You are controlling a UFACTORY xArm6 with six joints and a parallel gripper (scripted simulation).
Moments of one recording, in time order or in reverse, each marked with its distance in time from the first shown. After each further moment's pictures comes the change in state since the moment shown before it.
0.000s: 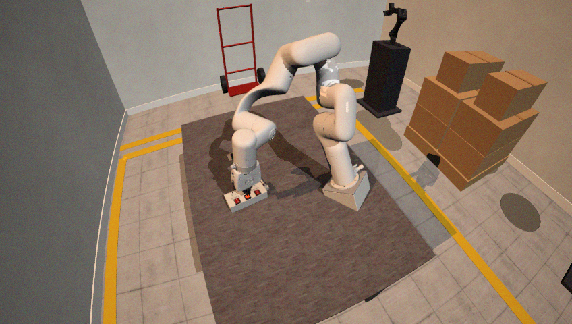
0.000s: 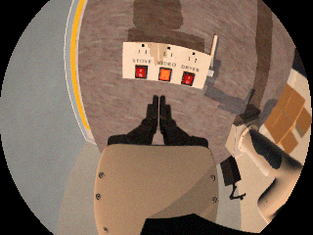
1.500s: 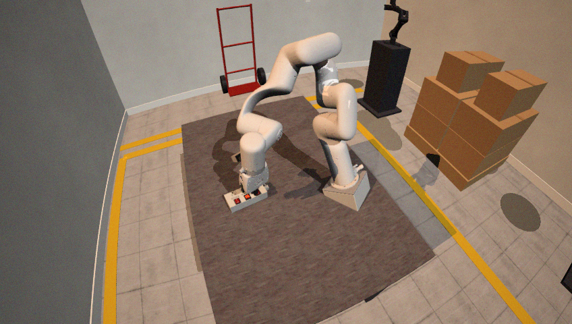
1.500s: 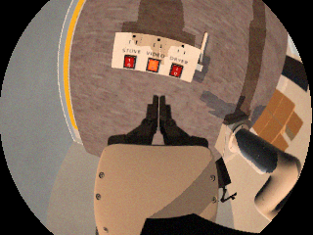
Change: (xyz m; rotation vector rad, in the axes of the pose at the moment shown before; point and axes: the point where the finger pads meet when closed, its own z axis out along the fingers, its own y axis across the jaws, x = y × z) arm -0.019 0.022 -0.008 -0.049 0.048 -0.107
